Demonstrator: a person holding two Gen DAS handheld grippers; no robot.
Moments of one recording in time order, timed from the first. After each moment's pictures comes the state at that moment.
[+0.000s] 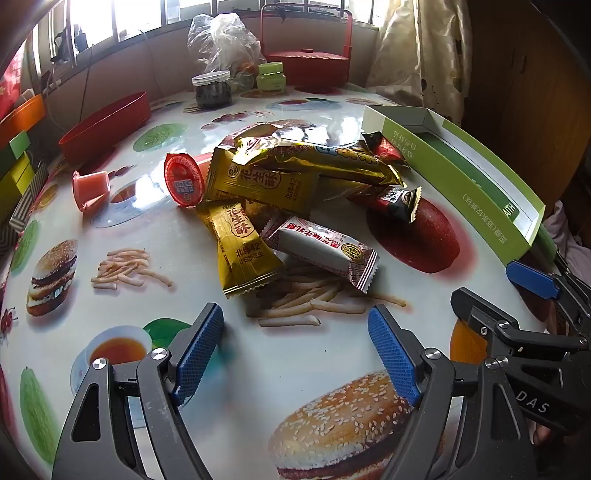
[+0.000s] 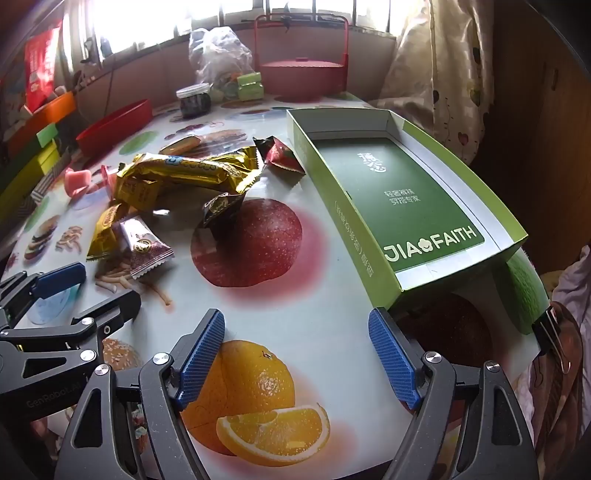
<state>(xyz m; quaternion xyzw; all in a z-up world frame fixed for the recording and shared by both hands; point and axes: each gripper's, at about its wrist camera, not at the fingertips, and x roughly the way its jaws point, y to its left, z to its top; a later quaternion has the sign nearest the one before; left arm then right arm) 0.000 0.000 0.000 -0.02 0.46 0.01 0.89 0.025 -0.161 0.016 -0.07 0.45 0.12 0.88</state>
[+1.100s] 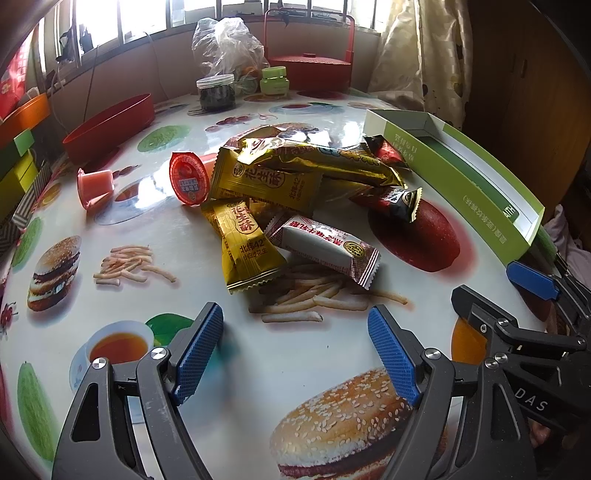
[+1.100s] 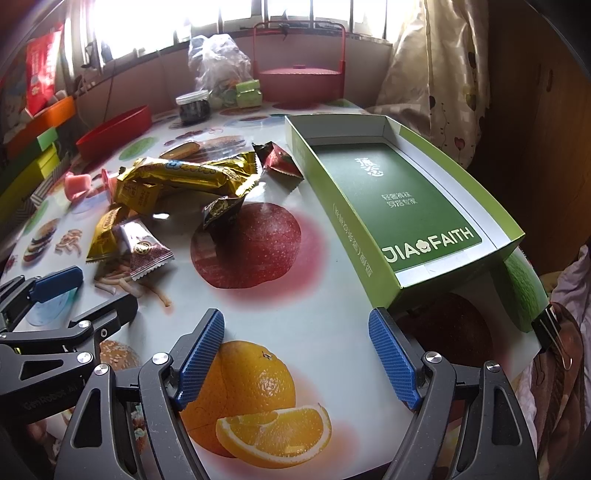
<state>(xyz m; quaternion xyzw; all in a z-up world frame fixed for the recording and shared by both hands) -0.004 -0.001 0.001 -0.03 0.45 0.02 0.89 0.020 -0.162 0.018 -0.06 0.44 0.12 0.89</state>
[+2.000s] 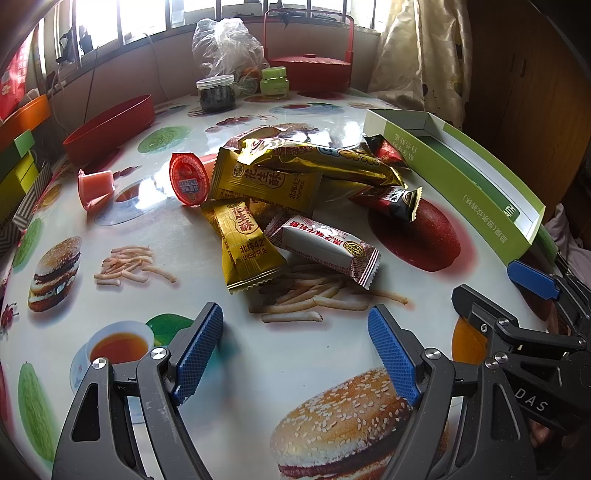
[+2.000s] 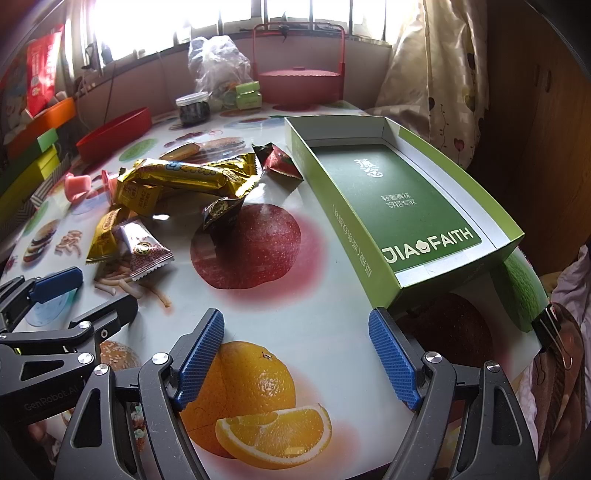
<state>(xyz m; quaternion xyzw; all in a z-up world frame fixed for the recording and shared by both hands) -0.006 0.000 0.001 -0.03 0.45 0.02 0.89 0.020 -0.162 0.017 -0.06 0.44 0.12 0.89</state>
